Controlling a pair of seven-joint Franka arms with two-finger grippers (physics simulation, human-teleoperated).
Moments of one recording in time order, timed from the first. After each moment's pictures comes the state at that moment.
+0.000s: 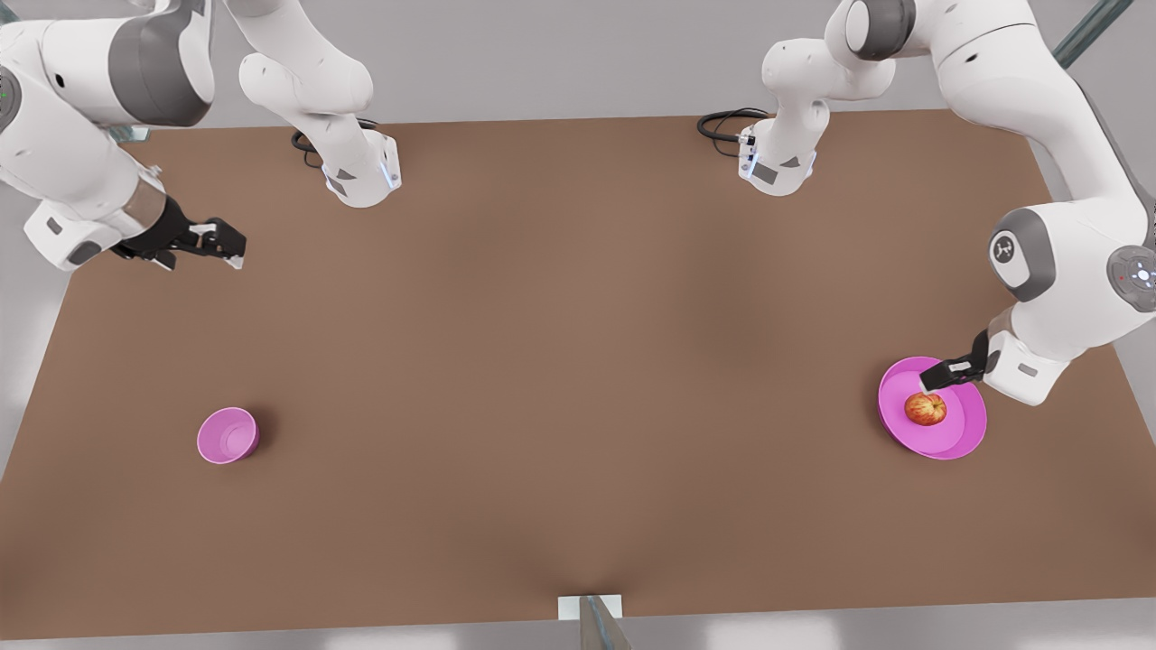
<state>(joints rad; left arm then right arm) -0.11 0.33 0.22 -1.45 -0.09 1.81 -0.09 -0.12 -0.01 0.18 -1.45 -0.03 1.34 0.04</state>
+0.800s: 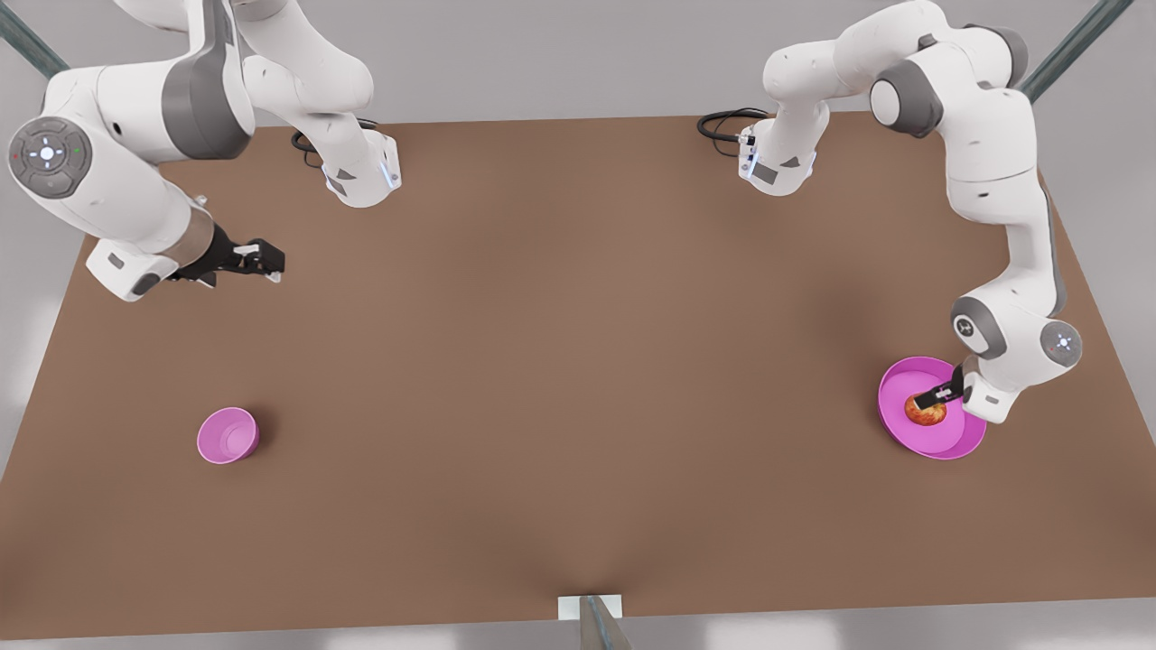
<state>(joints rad) 0.12 0.62 0.22 -1.79 -0.19 2.39 0.14 -0.06 0.03 0.17 -1.50 -0.03 1.38 0.04</state>
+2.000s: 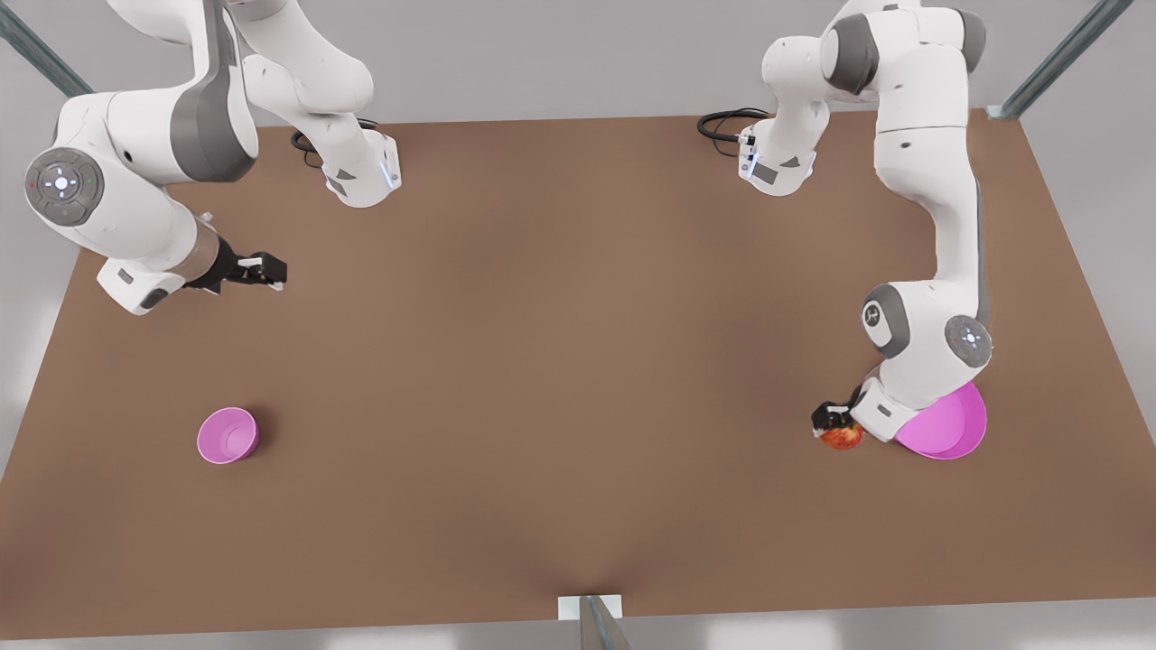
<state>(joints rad) -0.23 0.47 0.14 -1.69 -0.35 2.31 0.15 -0.08 0.02 0.18 -1.58 -0.03 1.42 0.04</state>
